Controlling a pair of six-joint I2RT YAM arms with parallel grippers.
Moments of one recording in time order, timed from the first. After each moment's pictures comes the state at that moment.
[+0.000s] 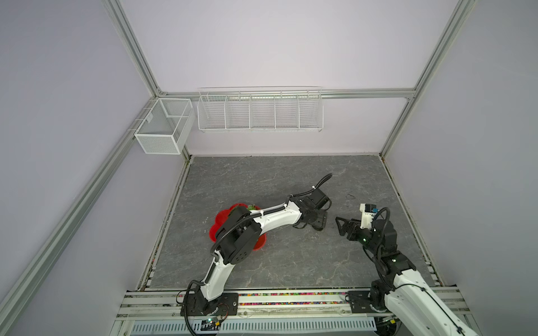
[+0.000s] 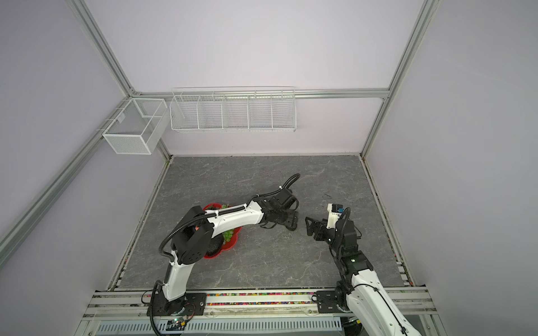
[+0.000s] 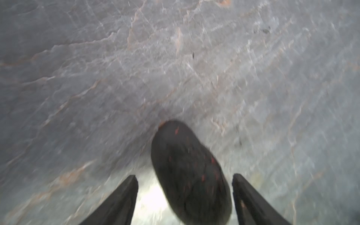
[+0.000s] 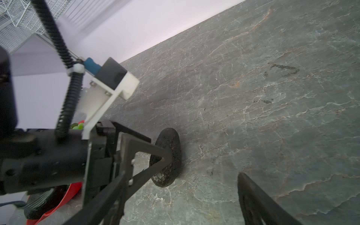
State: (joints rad) left arm -1.02 2.15 1.64 -0.50 -0.04 -0.60; right arm 0.24 0.65 0.26 -0.04 -0.20 0.48
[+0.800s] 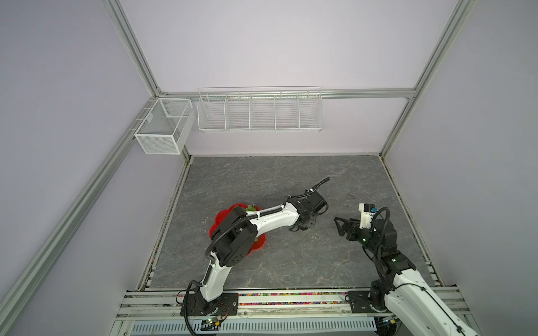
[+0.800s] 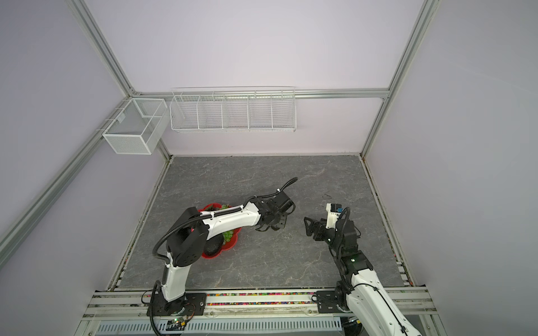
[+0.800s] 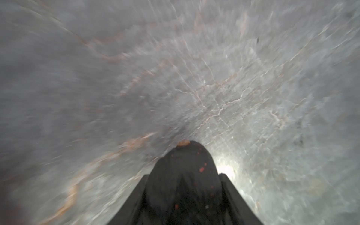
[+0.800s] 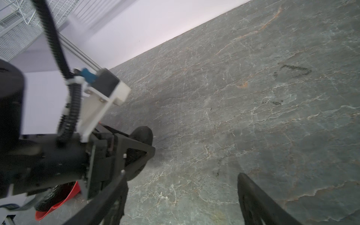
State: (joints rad) left arm -1.02 1.99 1.53 -0.64 -0.26 -0.60; right arm 0.24 0.67 0.26 0.00 -0.26 0.46
